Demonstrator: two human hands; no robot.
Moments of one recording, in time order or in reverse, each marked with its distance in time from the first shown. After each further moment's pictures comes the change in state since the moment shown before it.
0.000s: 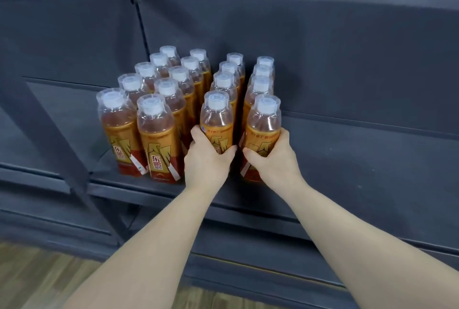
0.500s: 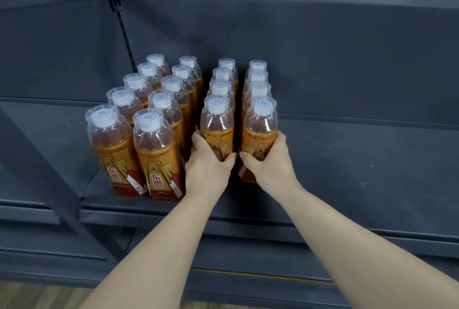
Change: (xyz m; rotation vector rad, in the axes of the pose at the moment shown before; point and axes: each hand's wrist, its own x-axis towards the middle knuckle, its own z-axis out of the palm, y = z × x) left_hand 0.024 -0.009 0.002 0.053 -0.065 0.102; right_hand 0.012 0.001 0.026 0.011 0.106 0.010
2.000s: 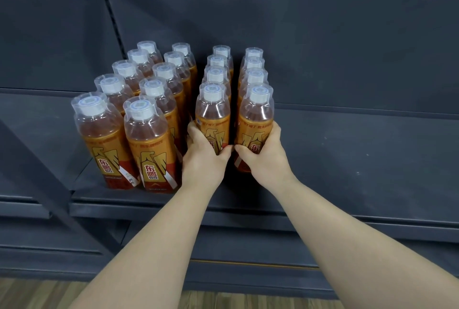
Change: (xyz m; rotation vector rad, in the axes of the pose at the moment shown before) left_hand -0.002 -0.006 0.005 -0.049 -0.079 -0.010; right_hand -0.008 0.003 0.002 0.028 -0.045 0.036
